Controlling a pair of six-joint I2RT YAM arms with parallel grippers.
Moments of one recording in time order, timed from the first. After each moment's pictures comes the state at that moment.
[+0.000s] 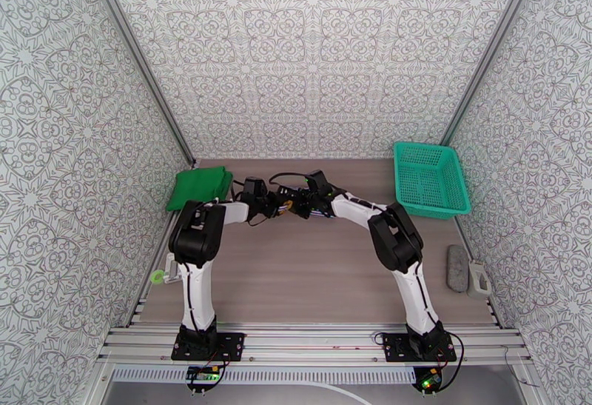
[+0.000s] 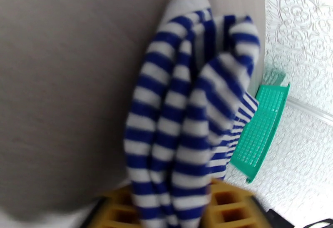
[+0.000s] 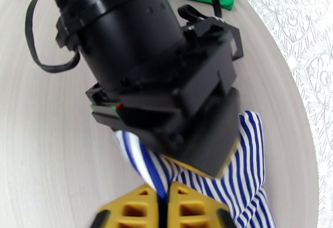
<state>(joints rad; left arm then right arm) -0.21 2.12 1.24 0.16 0.57 -1.21 0.60 2.23 1.64 -0.16 -0.45 -0.68</state>
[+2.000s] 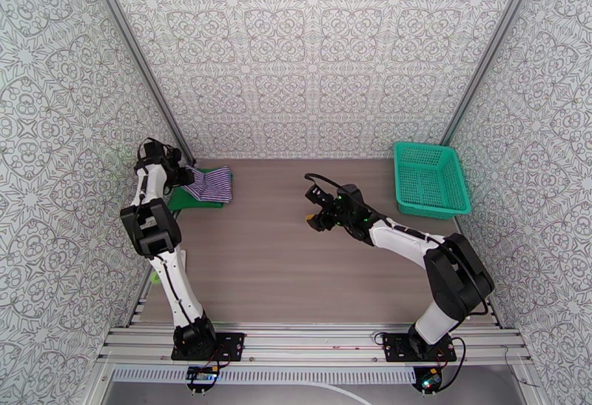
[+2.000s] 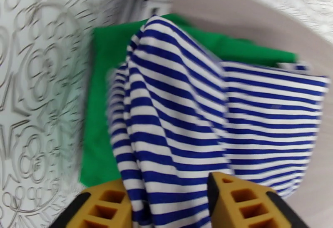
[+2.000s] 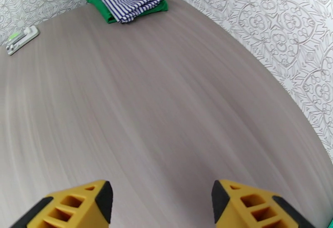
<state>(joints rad) 0.41 2.37 2.21 -0.85 0.13 0.12 0.57 1.67 1.03 0.09 -0.30 -0.30</state>
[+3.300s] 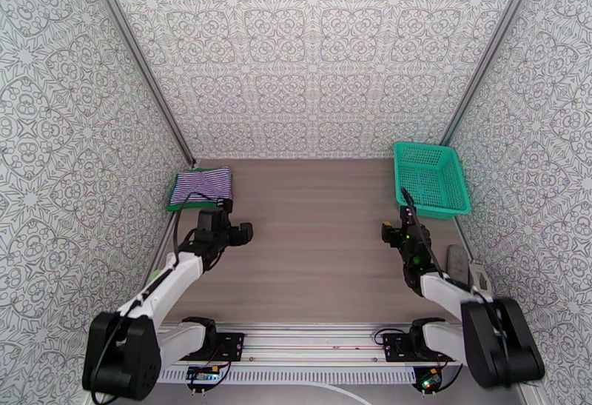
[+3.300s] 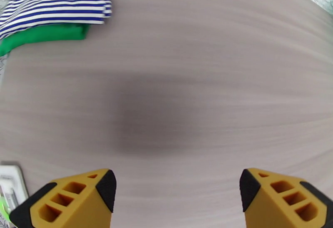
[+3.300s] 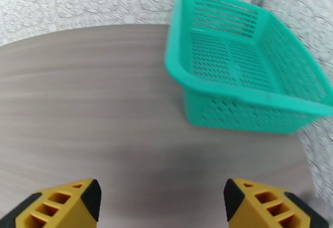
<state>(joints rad) -0.10 1.10 0.58 -0.19 0.03 -0.19 0.08 1.30 0.31 0.61 0.12 0.01</state>
